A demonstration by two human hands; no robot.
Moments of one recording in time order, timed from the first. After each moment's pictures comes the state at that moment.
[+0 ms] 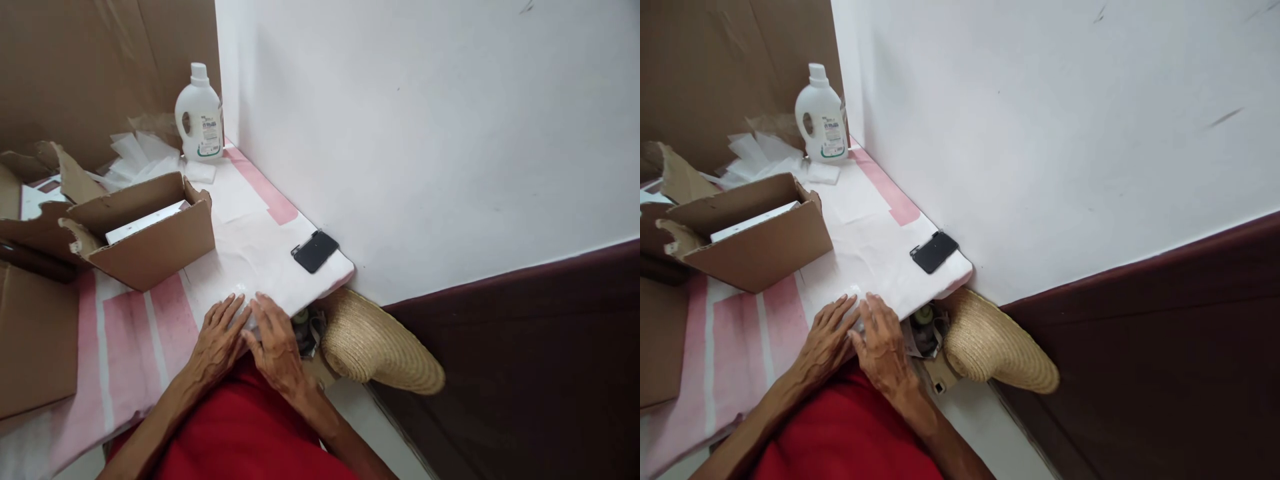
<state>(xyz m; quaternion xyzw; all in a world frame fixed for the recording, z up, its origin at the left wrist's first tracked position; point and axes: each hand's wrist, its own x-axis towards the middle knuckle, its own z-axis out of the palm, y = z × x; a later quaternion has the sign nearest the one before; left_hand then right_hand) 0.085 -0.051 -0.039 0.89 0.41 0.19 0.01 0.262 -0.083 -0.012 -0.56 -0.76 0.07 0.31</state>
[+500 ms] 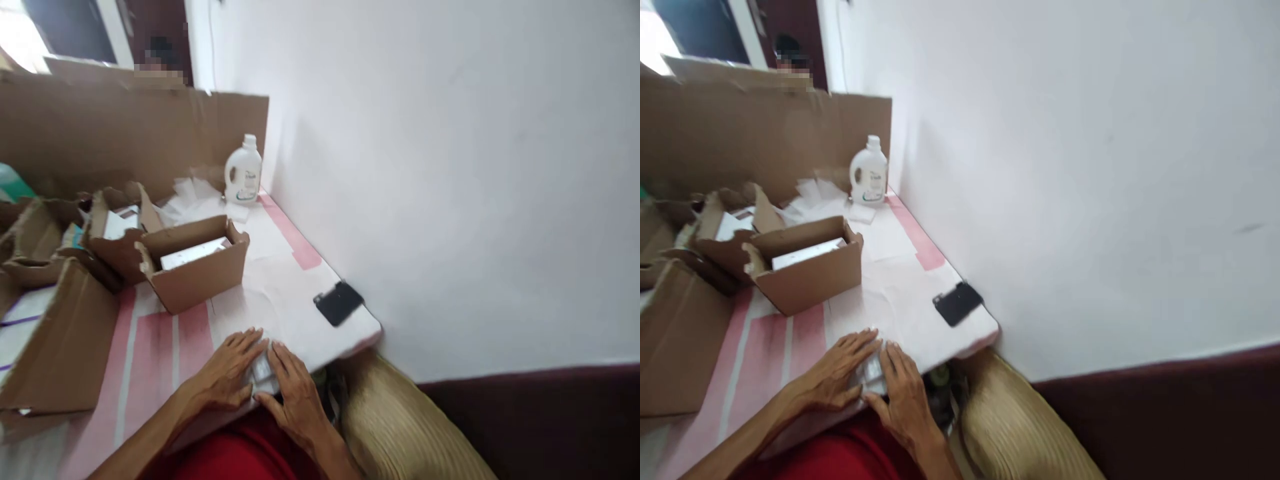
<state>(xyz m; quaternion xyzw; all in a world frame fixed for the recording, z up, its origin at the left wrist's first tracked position) 0.068 -0.026 -0.021 0.90 0.37 0.08 0.20 0.285 -0.073 -0.047 -0.47 -0.85 0.06 0.22</state>
